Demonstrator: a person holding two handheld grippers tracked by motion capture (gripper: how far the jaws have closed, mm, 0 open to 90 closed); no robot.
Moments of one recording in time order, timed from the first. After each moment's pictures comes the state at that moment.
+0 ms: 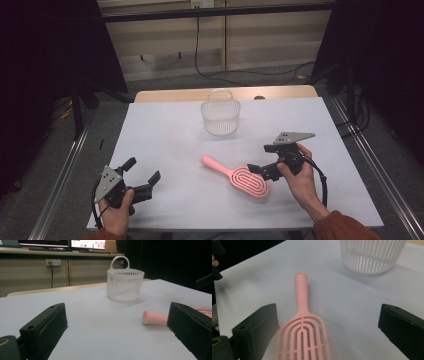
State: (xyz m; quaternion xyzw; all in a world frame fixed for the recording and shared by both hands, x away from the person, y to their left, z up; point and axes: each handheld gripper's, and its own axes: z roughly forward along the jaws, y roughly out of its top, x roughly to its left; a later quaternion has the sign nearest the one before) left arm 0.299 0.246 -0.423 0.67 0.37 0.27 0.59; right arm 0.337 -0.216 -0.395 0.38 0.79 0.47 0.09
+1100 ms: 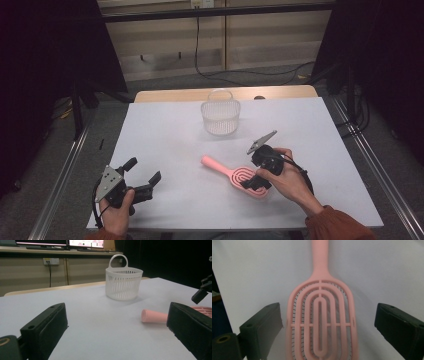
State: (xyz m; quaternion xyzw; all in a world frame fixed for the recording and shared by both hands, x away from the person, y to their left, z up) left arm 0.300 0.246 -0.423 0.67 0.36 0.26 0.59; right arm 0.348 -0.171 -0.402 0.33 0.90 0.29 0.00
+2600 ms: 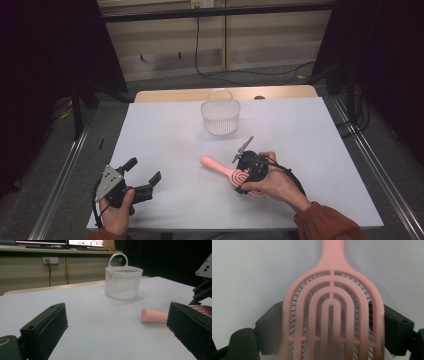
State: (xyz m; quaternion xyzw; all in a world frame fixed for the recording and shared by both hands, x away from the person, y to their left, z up) left arm 0.301 0.246 -0.423 0.68 0.36 0.26 0.59; right arm 0.356 -0.137 -0.421 0.30 0.94 0.18 0.00
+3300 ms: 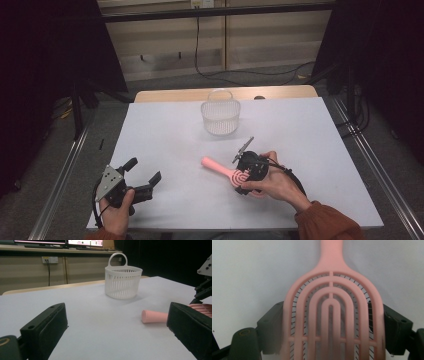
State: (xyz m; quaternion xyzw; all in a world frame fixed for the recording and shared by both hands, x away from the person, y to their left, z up) left arm 0.301 0.246 -0.423 0.68 0.36 0.26 0.59; right arm 0.352 -0.137 -0.418 0.31 0.93 0.18 0.01
